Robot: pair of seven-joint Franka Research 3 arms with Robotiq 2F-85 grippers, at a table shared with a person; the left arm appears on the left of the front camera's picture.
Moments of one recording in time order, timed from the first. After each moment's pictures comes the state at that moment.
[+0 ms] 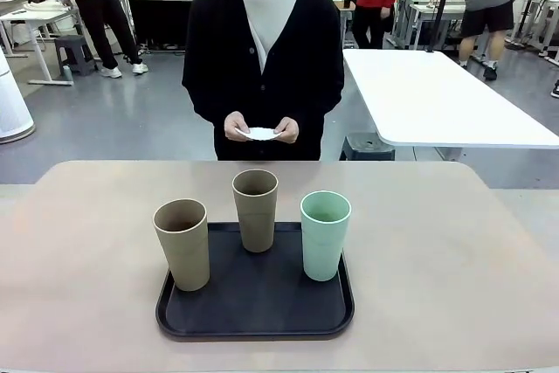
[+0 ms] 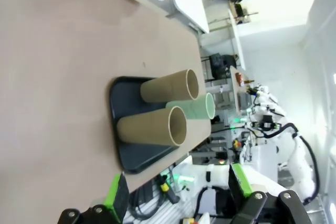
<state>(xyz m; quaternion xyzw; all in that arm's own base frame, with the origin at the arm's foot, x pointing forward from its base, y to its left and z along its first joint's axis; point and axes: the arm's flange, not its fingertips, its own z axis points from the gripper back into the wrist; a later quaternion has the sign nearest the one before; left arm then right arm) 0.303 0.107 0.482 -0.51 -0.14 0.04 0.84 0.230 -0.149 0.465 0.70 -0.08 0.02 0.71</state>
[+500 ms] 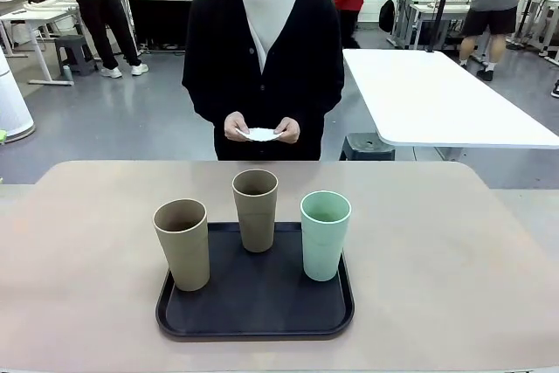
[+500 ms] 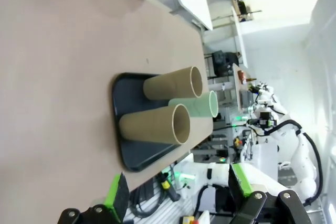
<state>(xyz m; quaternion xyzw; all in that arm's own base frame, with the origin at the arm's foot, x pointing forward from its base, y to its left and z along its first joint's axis) 0.306 0.104 0.475 -0.51 -0.13 0.04 0.85 0.242 -0.144 0.451 0.63 -0.05 -0.01 0.78</state>
